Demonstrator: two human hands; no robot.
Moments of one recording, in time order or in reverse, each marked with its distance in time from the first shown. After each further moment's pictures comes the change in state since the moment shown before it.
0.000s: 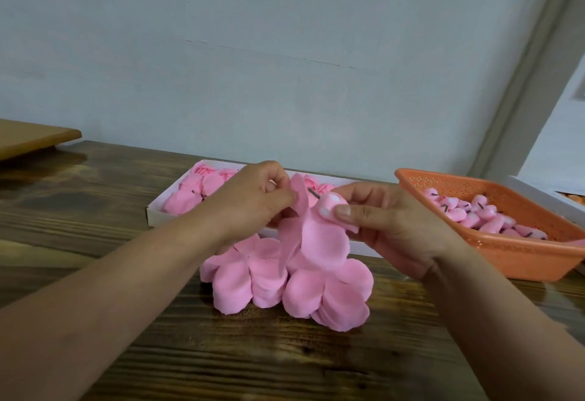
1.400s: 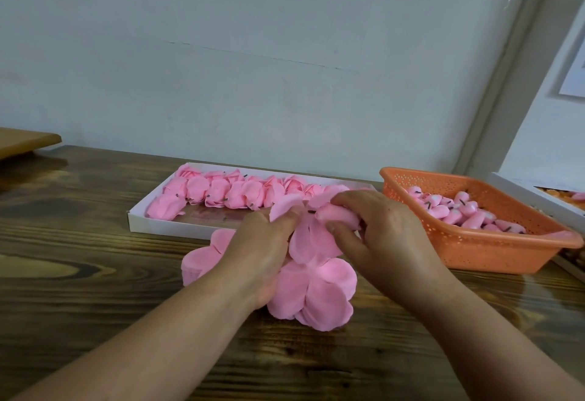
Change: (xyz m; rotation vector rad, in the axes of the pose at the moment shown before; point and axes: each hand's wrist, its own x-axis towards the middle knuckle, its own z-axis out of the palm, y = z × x) left_hand -0.020 -0.013 0.058 -0.465 0.114 -0.241; right_hand -0.030 -0.002 0.015 -1.307 0.408 -0.340
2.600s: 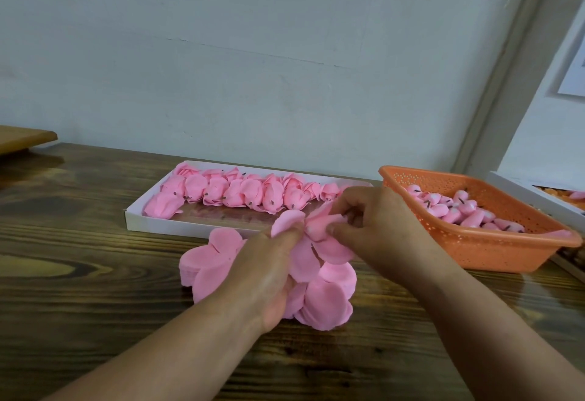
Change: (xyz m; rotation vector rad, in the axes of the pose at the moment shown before) left_hand -0.014 -0.009 0.008 -0.185 0.020 -0.218; right_hand 0.015 0.001 -0.003 0.114 -0.185 0.214
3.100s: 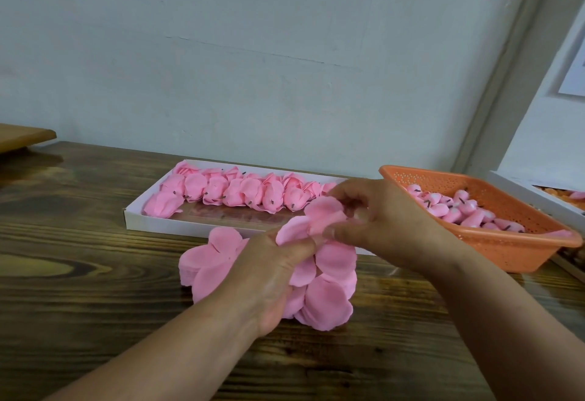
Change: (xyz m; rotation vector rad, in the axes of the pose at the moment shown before) left_hand -0.007 0.000 0.000 0.026 -0.103 0.008; right_hand 0.009 0.007 -0.011 0.108 -0.138 -0.080
